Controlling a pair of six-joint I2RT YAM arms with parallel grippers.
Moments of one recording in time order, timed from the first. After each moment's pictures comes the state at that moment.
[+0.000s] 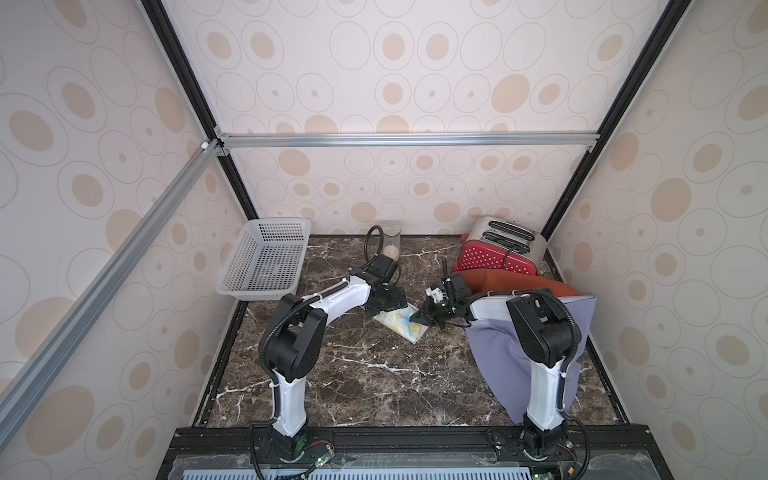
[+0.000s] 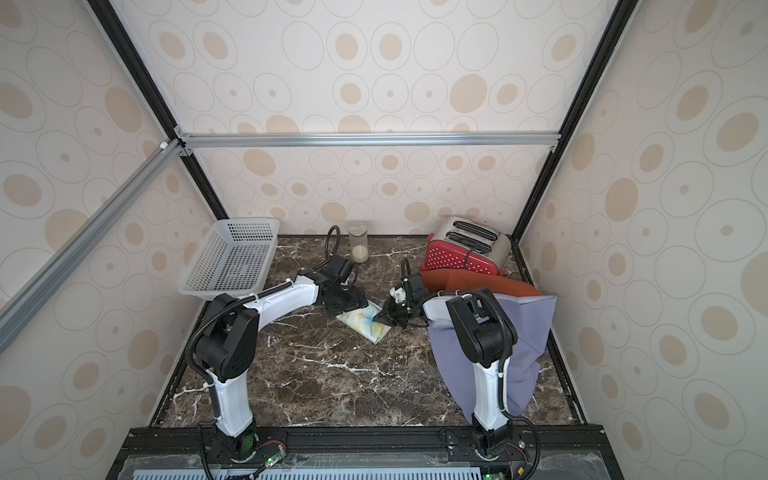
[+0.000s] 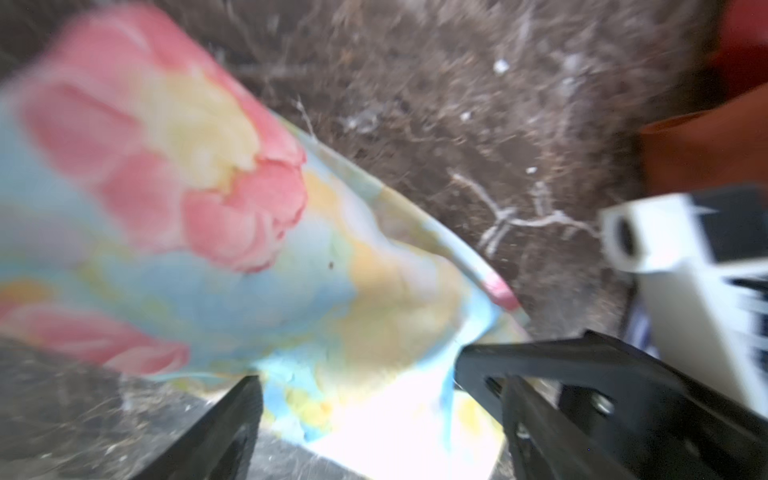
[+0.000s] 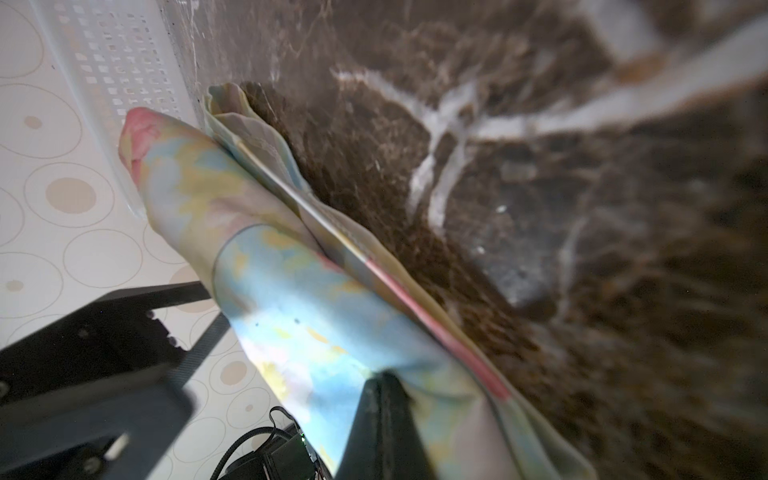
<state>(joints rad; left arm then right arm) -0.52 1.89 1.40 -0.62 0.12 -0.72 0.43 2.02 1.08 -0.01 -0.74 0.89</state>
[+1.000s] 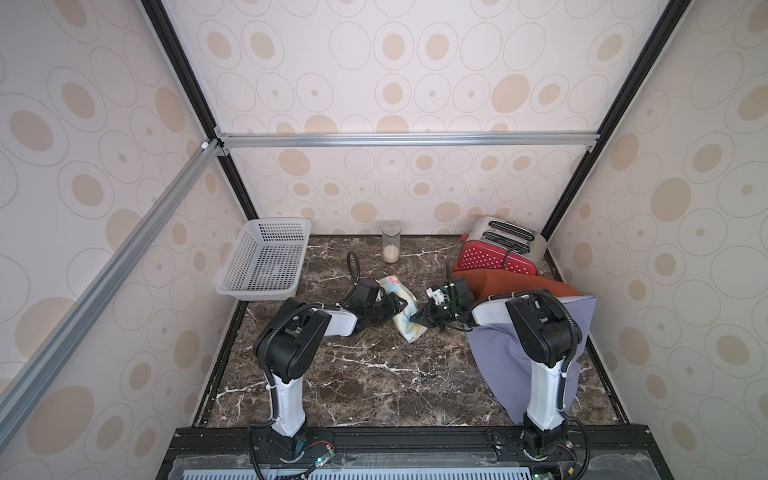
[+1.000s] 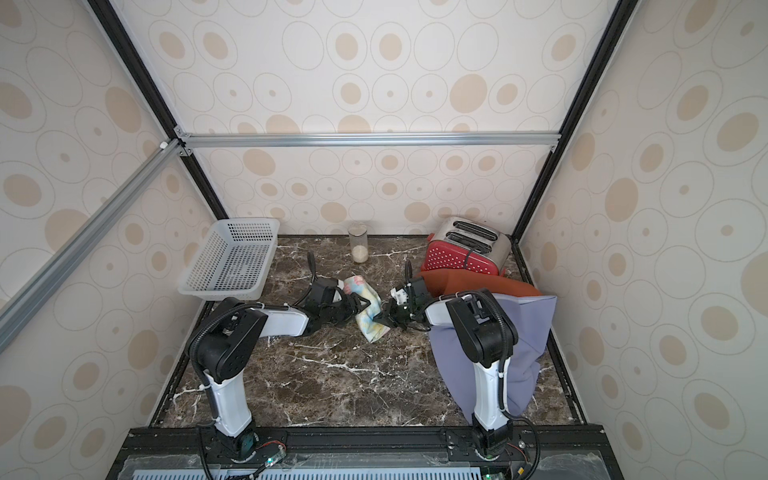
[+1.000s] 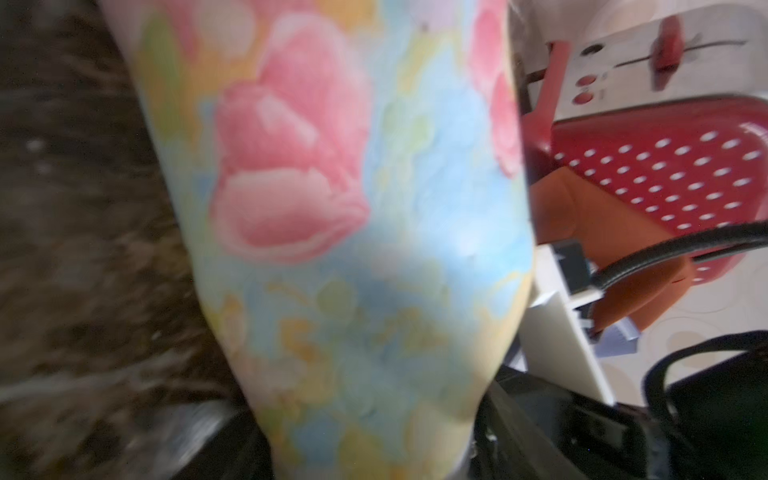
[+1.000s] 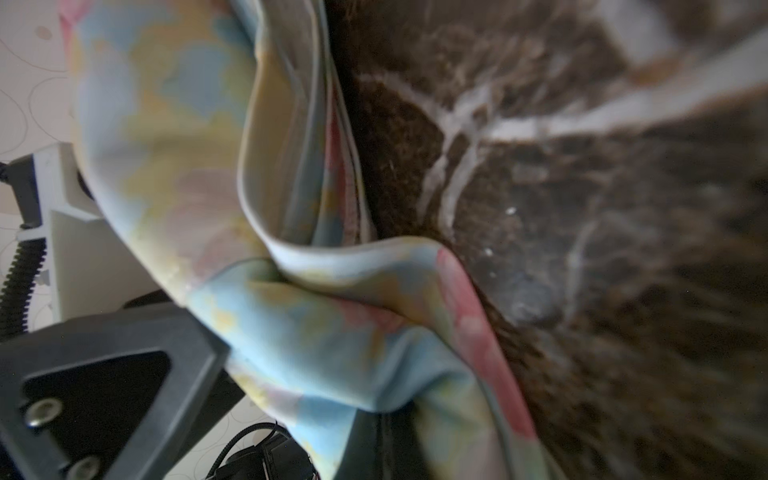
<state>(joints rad) -0.50 1.93 0.92 0.34 0.33 -1.01 0.42 2.02 1.01 0.14 -0.76 0.90</state>
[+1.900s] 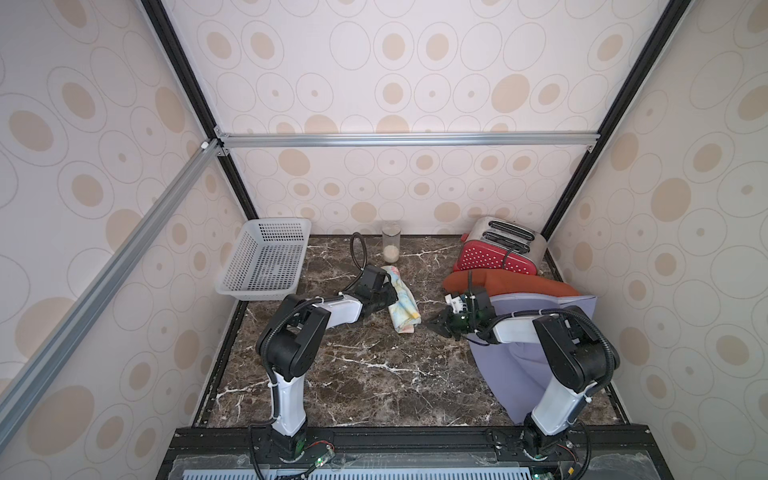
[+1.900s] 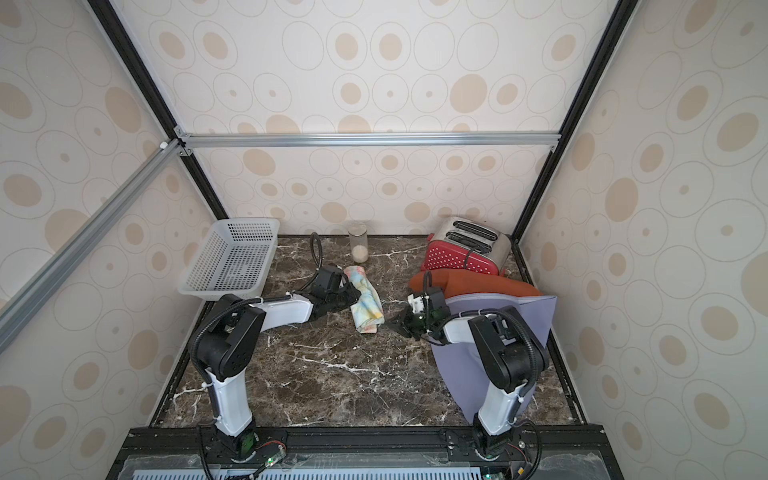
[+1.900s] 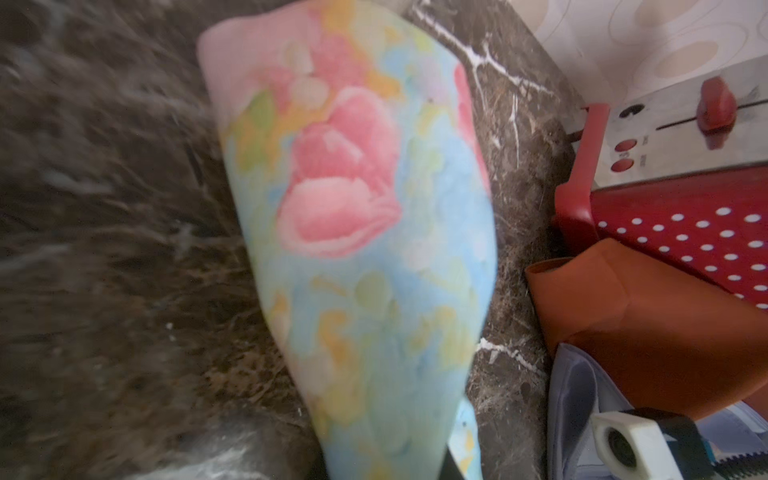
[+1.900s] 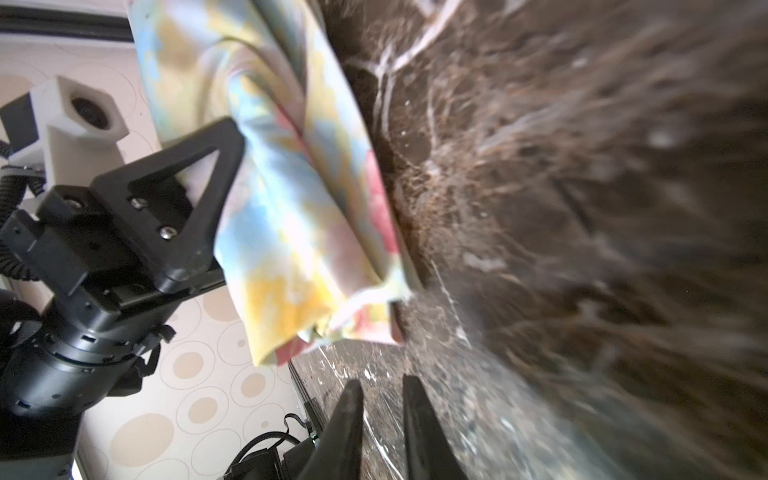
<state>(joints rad) -0.49 1.90 1.12 0.06 0.07 -0.83 0.35 1.75 0.70 0.28 -0.71 1.01</state>
